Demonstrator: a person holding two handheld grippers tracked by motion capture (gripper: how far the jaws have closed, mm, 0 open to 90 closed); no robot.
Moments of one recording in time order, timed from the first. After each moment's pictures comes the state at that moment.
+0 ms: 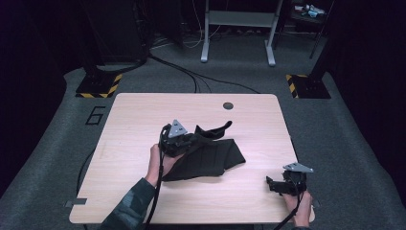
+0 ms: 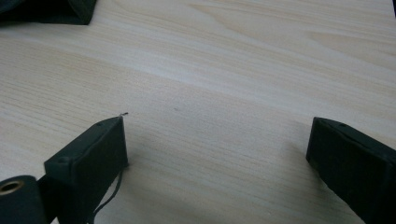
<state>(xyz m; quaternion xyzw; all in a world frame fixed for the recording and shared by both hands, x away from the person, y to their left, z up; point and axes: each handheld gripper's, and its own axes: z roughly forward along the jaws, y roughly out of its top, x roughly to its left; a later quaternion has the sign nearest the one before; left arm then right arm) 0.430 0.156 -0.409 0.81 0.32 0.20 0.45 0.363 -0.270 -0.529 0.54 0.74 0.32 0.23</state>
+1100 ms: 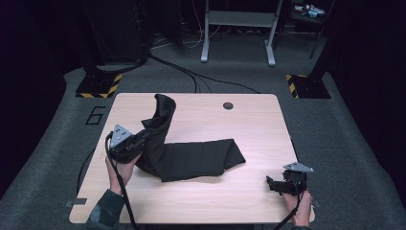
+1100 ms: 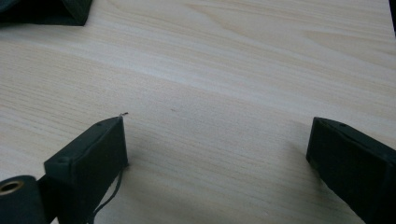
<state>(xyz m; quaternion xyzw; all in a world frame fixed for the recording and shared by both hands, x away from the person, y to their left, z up) 0.393 0.285 -0.410 0.70 0.43 0.30 0.49 0.364 -0.270 -0.529 0.55 0.74 0.32 0.23</state>
